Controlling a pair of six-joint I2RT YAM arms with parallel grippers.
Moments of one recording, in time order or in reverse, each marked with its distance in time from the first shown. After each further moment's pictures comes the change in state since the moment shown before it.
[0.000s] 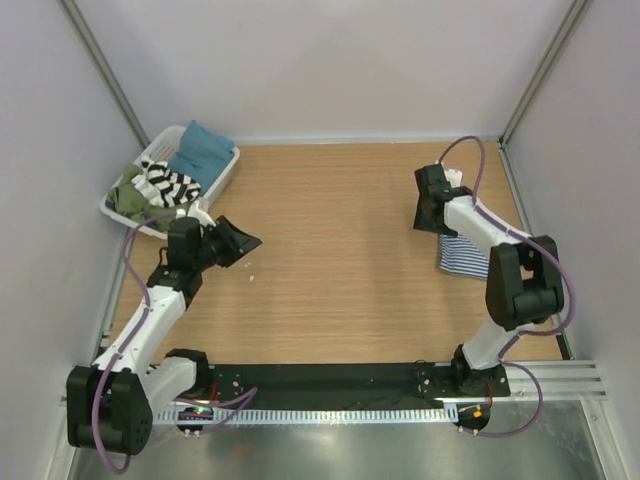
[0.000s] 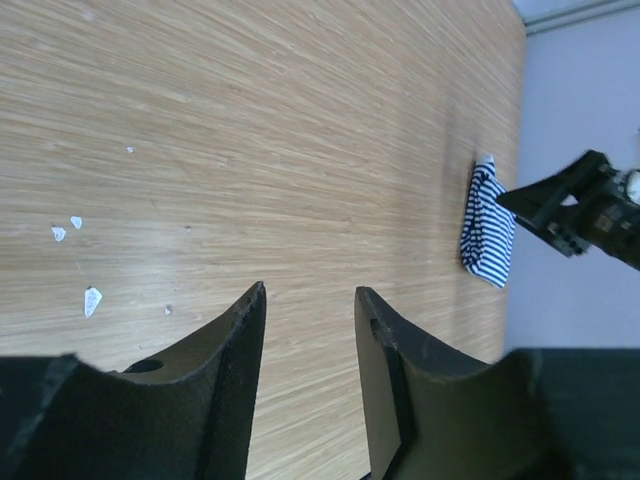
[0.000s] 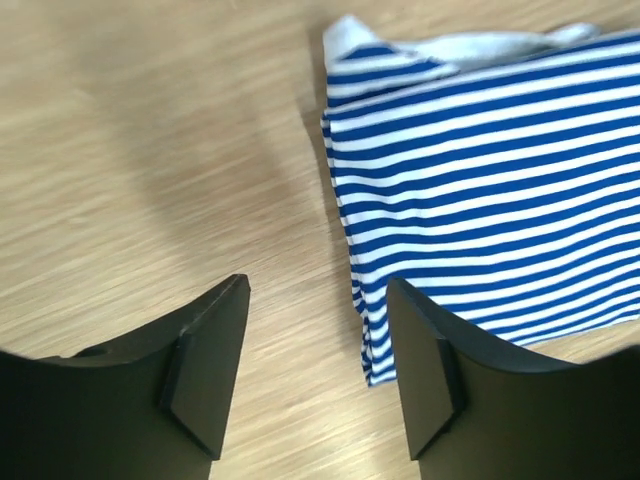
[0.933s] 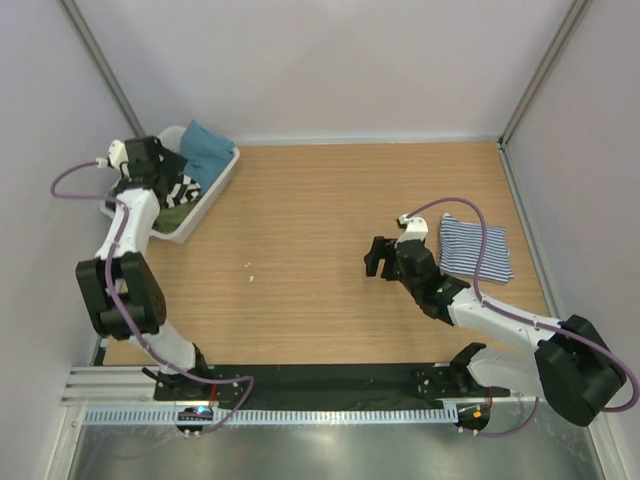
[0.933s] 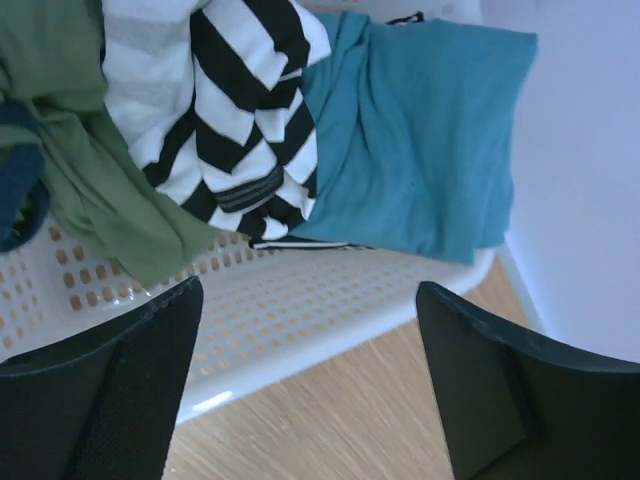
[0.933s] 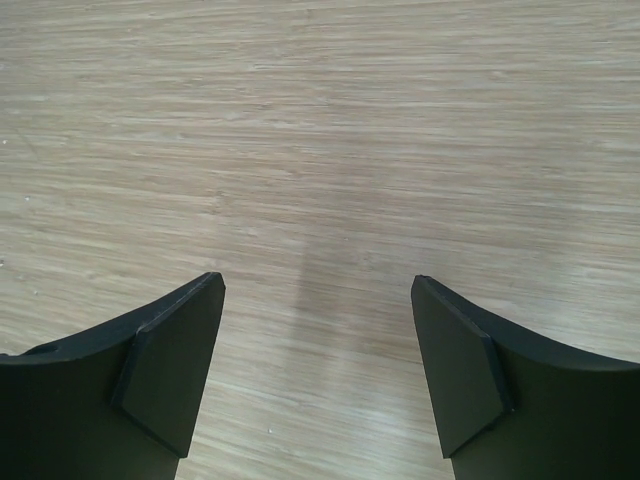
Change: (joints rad) left arm 0.297 0.608 0.735 -0.219 -0.556 -0.096; right arm 0.433 -0.593 -0.708 0.732 -0.150 0.067
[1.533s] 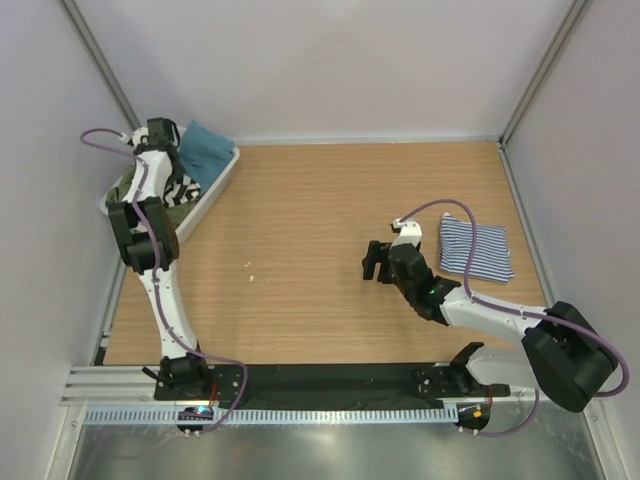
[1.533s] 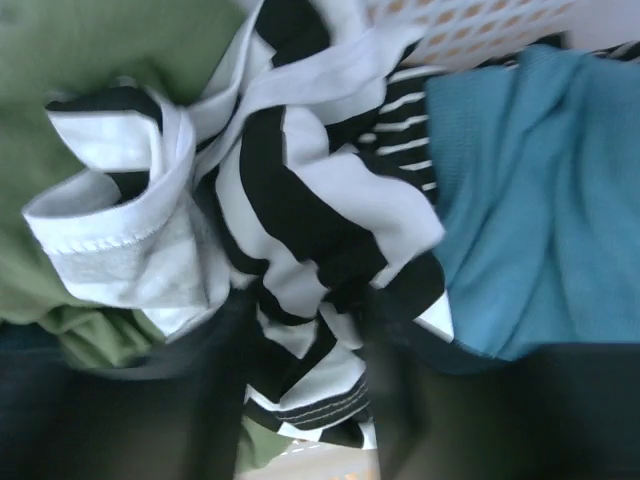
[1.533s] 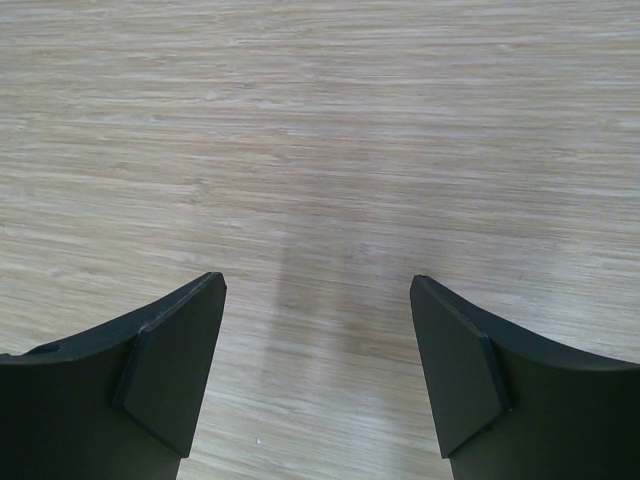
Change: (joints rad) left arm 0.002 0.673 0.728 -0.377 -0.232 0.299; right arm 0.048 0.079 -0.024 0.077 0.060 0.008
